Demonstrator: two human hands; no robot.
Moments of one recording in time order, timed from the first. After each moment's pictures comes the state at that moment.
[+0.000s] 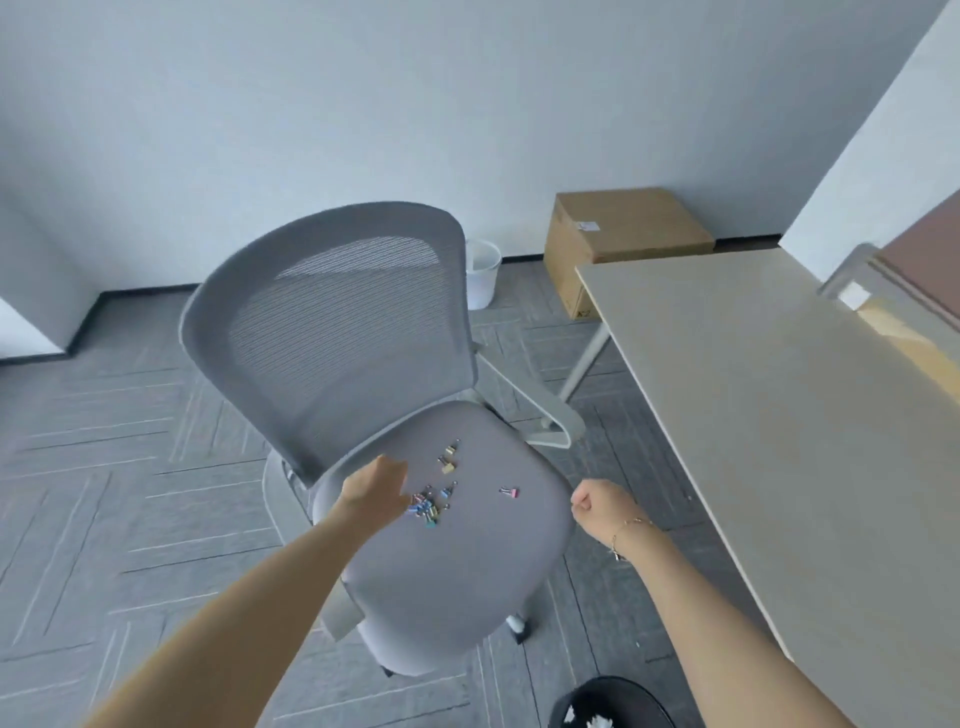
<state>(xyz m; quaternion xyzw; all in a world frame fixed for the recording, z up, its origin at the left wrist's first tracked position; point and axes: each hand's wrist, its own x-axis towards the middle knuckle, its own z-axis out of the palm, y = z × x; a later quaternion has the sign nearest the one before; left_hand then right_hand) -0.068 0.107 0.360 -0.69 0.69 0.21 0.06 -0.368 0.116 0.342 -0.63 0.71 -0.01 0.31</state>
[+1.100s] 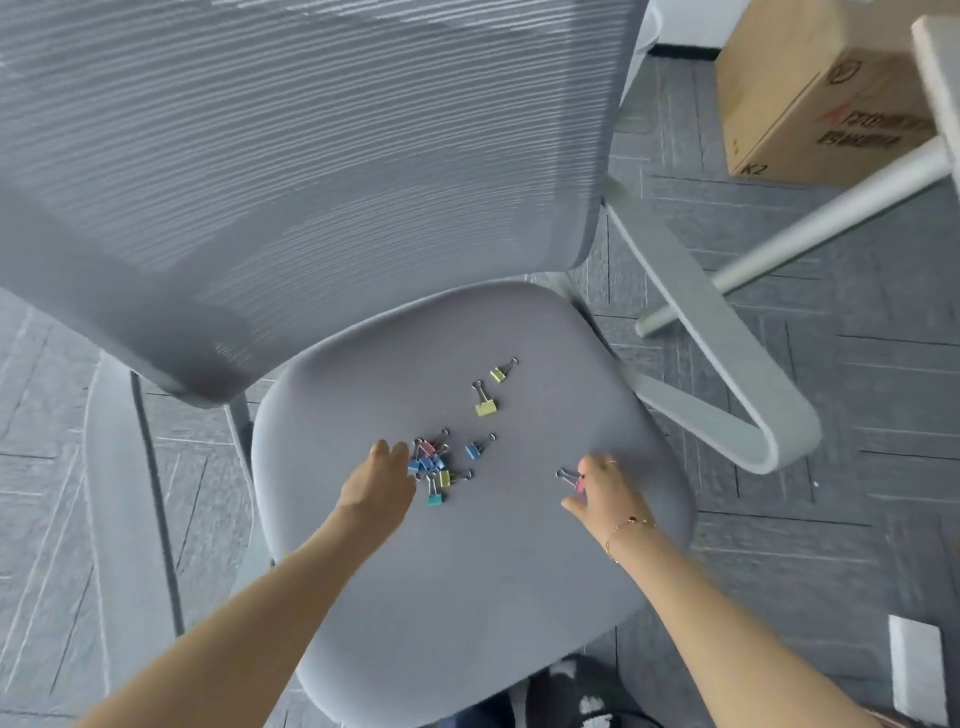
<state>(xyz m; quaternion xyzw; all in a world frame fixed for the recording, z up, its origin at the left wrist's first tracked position) -0.054 0.002 0.027 -0.79 0.50 0.36 0.08 -0.304 -0.058 0.012 -0.68 0.63 0.17 0.32</state>
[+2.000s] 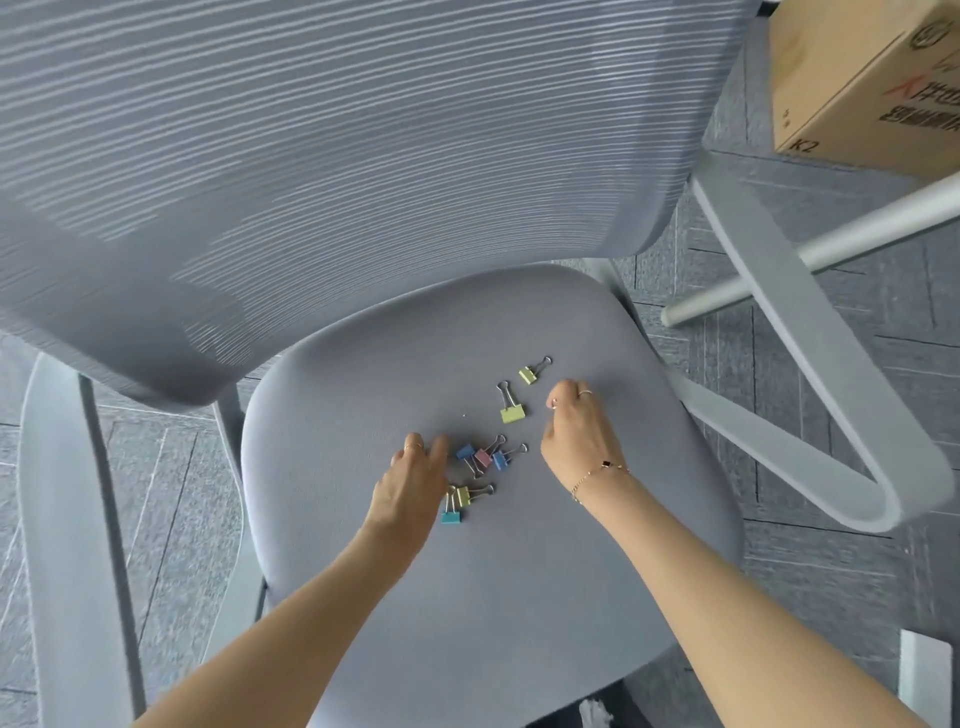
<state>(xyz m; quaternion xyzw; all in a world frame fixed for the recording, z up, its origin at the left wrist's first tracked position) -0.060 -0.012 -0.019 -0.75 0.57 0.32 0.11 -0.214 -0.116 -0.002 -0.75 0.60 0.05 0.27</state>
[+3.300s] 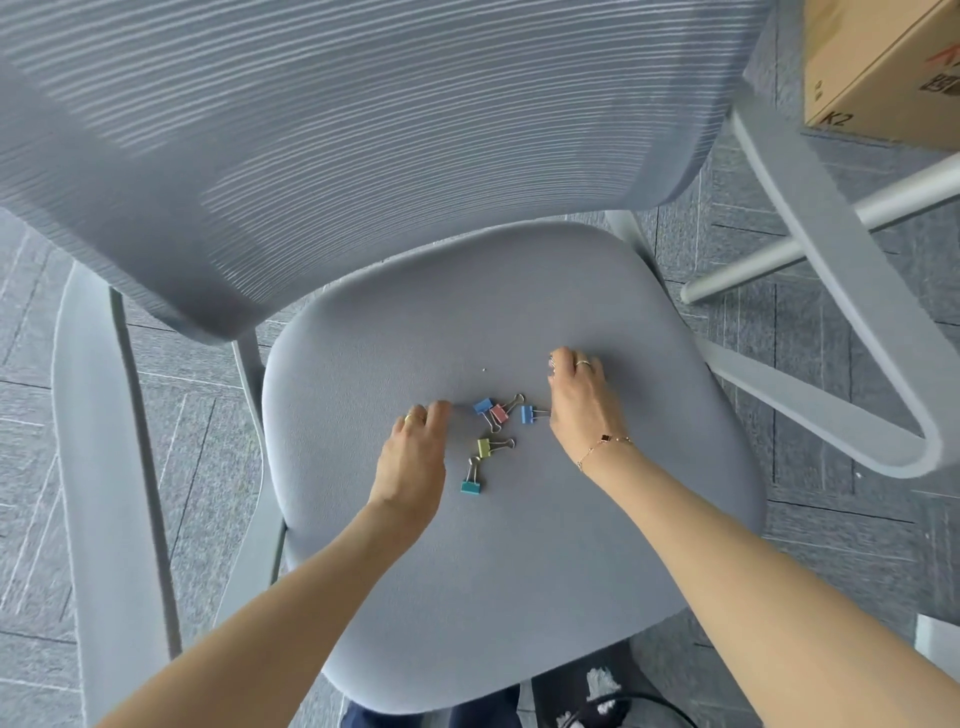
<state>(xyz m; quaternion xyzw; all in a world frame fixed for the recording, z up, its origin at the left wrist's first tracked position) -0.058 0.021 -0.017 -0.80 0.52 0.30 -0.06 -0.214 -0.095 -0.042 -0.83 0.54 0.01 0.14</state>
